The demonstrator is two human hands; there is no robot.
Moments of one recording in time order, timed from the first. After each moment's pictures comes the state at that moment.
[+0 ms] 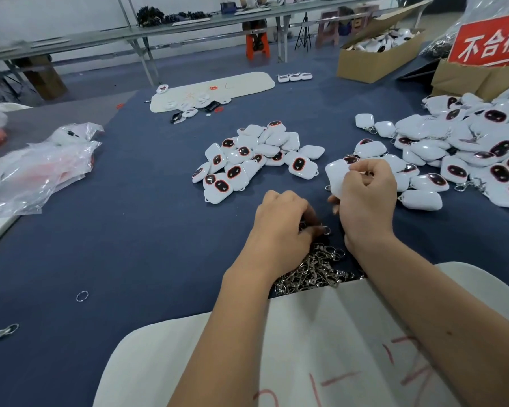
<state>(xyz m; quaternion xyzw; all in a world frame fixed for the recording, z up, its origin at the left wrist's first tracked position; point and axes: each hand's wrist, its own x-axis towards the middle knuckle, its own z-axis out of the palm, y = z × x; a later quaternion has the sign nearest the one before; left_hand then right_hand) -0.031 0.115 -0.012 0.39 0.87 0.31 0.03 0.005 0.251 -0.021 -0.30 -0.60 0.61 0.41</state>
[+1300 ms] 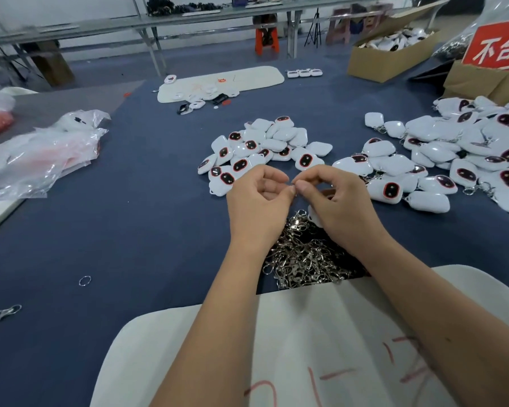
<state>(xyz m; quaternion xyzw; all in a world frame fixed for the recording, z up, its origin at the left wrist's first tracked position) -0.041 0.104 -0.007 0.15 0.76 0.63 -0.02 0.016 0.236 -0.011 -0.06 -0.82 0.51 0.27</state>
